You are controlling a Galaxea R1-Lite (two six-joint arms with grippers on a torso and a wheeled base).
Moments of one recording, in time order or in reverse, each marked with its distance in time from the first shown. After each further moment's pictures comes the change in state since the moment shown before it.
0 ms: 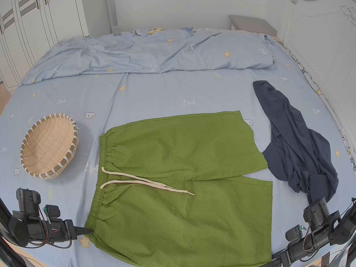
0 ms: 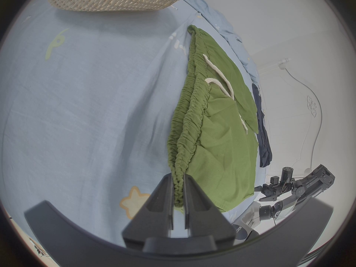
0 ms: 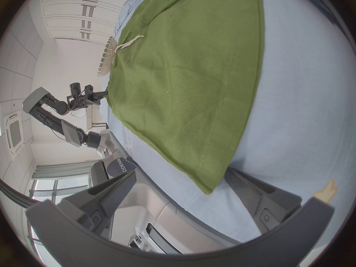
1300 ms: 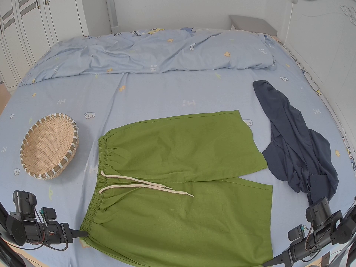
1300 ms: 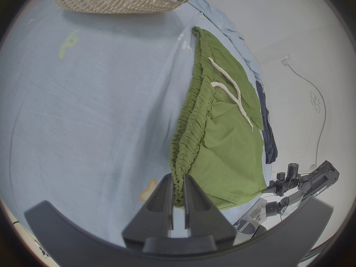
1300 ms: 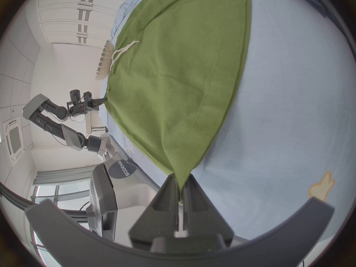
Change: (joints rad) left arm 0.091 -0.015 0.000 0.090 -0.001 0.130; right arm -0.024 -0.028 0.000 0.050 -0.001 0.003
